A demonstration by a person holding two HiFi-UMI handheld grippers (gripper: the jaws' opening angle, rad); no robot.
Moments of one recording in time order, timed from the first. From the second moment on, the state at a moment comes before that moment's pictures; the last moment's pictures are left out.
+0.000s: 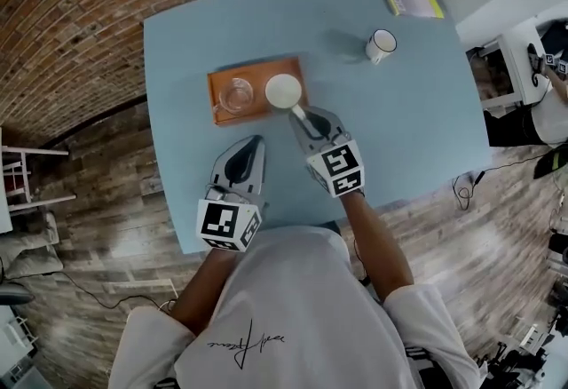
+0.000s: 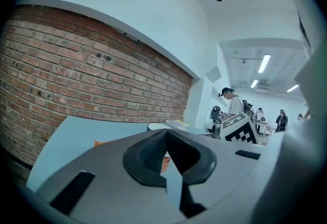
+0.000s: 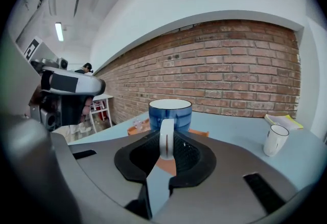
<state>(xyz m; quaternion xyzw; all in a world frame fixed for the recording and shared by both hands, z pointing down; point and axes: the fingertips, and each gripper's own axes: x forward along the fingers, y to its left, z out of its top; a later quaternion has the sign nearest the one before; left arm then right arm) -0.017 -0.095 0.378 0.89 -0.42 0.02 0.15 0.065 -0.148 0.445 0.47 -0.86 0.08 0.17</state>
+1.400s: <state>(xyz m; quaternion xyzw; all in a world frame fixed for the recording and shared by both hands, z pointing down) -0.033 -0.103 0.382 0.88 -0.44 0.00 0.18 0.066 -0.159 0.453 0.63 -0.76 0.11 0.13</state>
